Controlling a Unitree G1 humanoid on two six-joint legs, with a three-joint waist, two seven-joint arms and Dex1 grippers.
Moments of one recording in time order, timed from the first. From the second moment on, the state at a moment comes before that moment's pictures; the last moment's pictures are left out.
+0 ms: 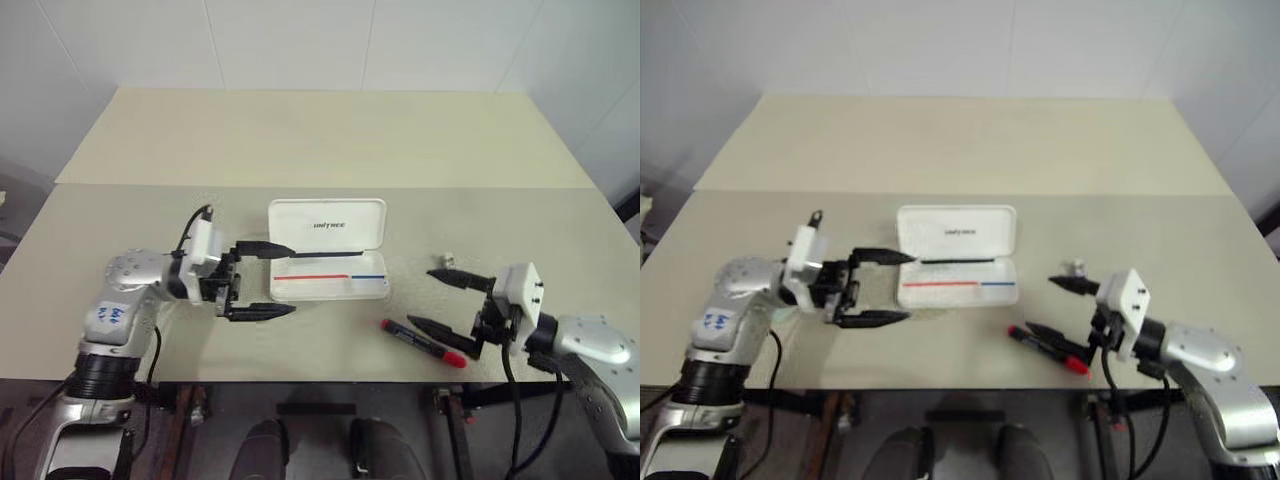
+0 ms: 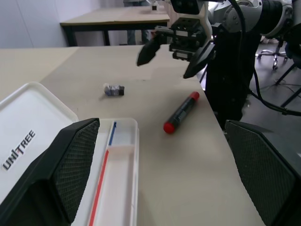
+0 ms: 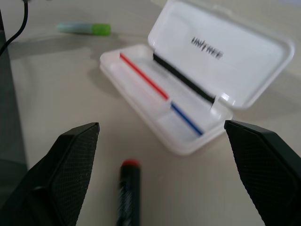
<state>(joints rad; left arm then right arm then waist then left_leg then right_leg) -0.42 0.65 0.06 -0.03 -0.54 0.22 -1.35 0.10 -0.71 -0.21 -0.43 0.54 0.30 0.95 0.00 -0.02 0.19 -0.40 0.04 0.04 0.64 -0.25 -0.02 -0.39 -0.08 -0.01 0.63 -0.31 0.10</state>
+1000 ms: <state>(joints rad) -0.35 0.74 0.08 -0.02 -0.53 0.16 -1.39 0.11 -0.58 -0.05 -0.04 0.35 -0.04 0.97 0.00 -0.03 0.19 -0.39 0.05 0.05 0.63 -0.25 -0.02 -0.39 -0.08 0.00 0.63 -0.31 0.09</state>
